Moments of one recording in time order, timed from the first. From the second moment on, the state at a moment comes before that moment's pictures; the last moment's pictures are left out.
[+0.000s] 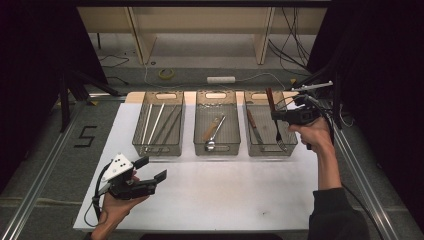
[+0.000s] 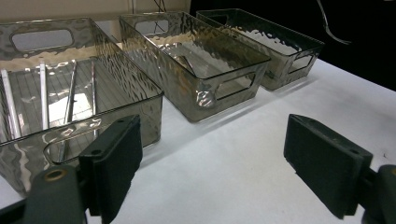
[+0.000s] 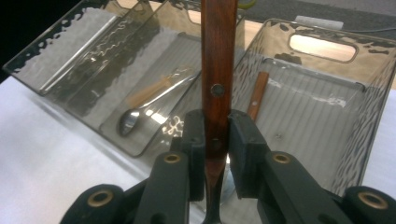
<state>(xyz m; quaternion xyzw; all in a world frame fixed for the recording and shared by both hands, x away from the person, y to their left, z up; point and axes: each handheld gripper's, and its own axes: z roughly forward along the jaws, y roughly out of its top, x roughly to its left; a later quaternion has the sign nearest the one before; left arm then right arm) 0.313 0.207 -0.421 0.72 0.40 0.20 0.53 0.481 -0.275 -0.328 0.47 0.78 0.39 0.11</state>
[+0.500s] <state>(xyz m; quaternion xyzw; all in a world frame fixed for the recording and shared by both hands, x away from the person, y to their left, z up) 0.313 0.206 -0.421 0.72 0.40 0.20 0.53 0.513 -0.271 -0.331 0.49 0.77 0.37 0.16</state>
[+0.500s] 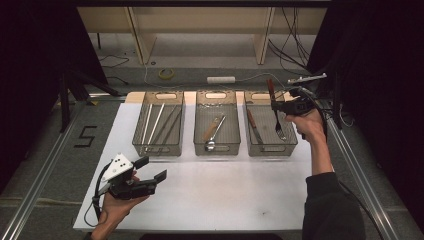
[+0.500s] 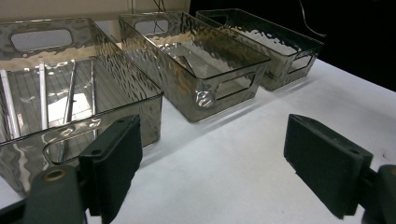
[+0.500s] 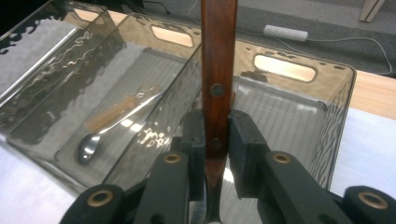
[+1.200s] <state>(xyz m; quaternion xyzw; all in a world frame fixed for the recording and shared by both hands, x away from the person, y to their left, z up) 0.313 0.207 -0.421 0.72 0.40 0.19 0.53 0.535 -0.261 -0.352 0.51 0.76 0.36 0.19</state>
